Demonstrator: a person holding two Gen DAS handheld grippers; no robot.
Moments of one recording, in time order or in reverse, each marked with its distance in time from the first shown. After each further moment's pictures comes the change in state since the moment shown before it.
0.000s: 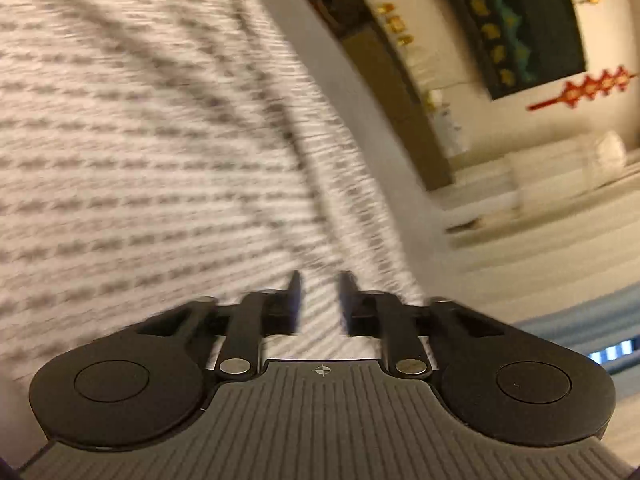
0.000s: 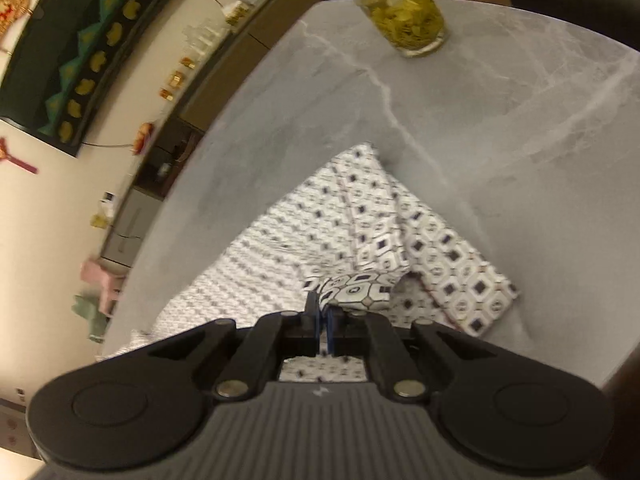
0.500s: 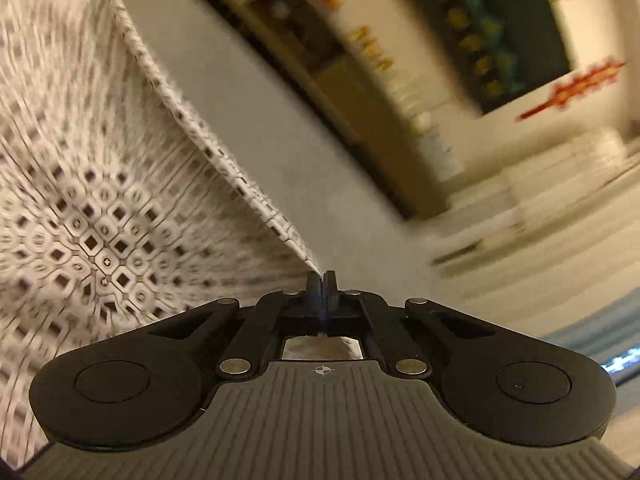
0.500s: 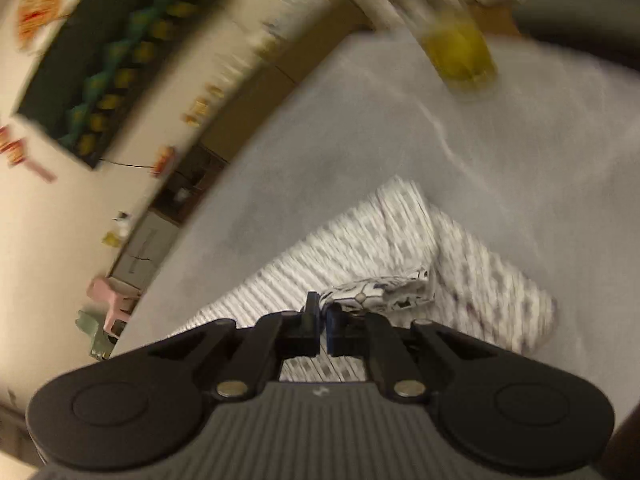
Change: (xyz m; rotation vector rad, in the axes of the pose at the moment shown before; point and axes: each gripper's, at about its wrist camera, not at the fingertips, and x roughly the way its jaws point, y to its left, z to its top) left arm 0.019 -0.036 0.088 0.140 -0.138 -0.049; right arm -0.004 0.039 -0.015 -0.114 -0.126 0.031
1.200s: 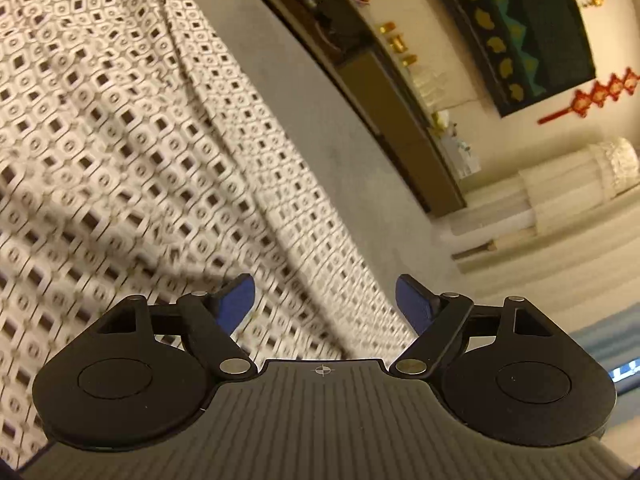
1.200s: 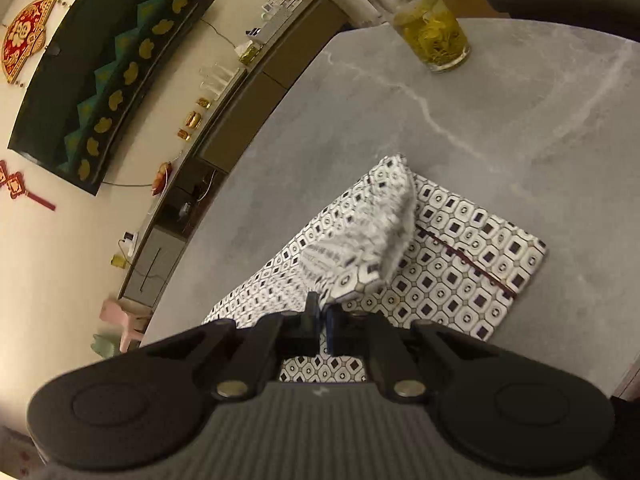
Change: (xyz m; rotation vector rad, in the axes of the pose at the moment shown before) left arm 0.025 0.049 -0.014 -0.083 0.062 0.082; right arm 0.001 -0.008 -0.027 0.167 -0.005 -0.010
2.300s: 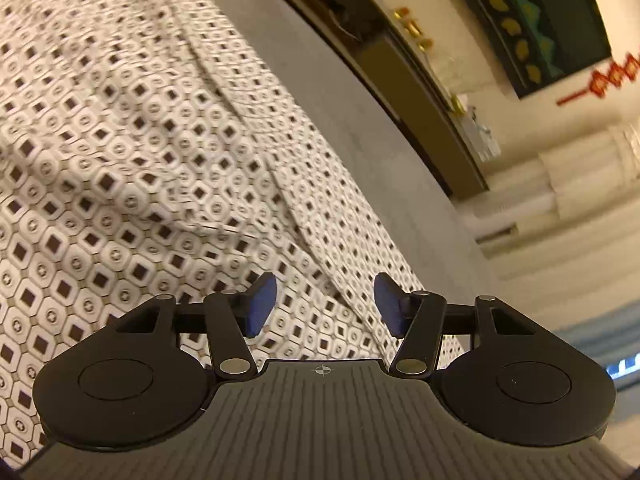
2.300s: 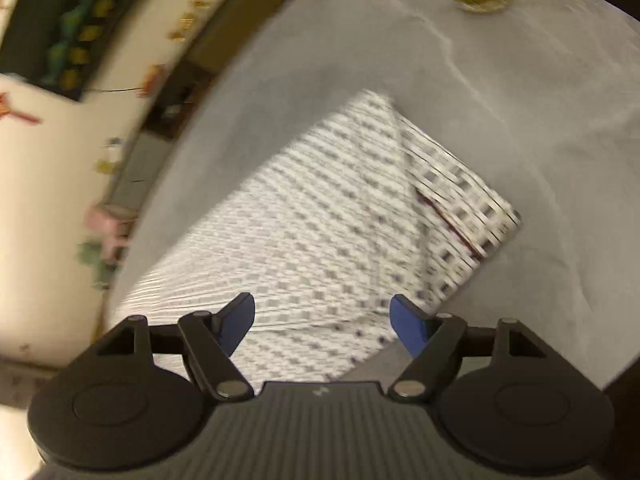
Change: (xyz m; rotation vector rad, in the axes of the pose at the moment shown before) left arm 0.008 -0.008 -0.002 0.015 0.025 0.083; right arm 0.018 0.007 0.034 -0.043 0.304 -0.109
